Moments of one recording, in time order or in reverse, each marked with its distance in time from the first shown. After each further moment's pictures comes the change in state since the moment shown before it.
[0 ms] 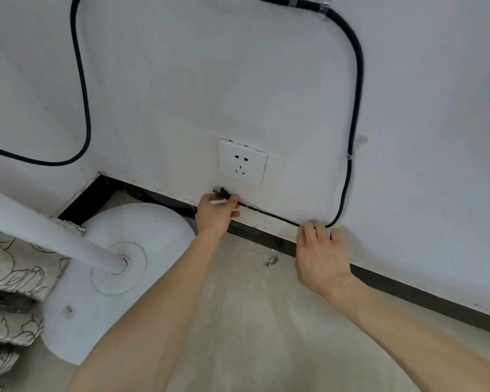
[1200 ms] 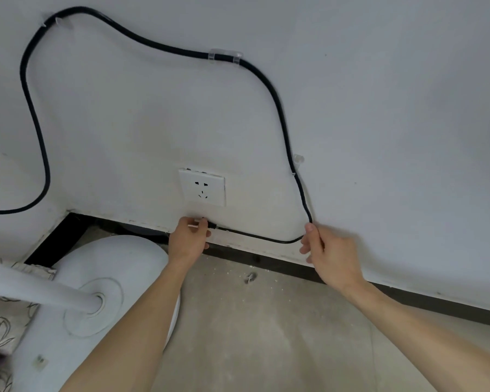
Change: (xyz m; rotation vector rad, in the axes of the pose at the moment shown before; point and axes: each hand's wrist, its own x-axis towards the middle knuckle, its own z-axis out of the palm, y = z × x) left_hand -0.010 0.005 0.001 0.350 -0.052 0.187; right_hand -0.009 0.073 0.035 1.203 0.372 0.335
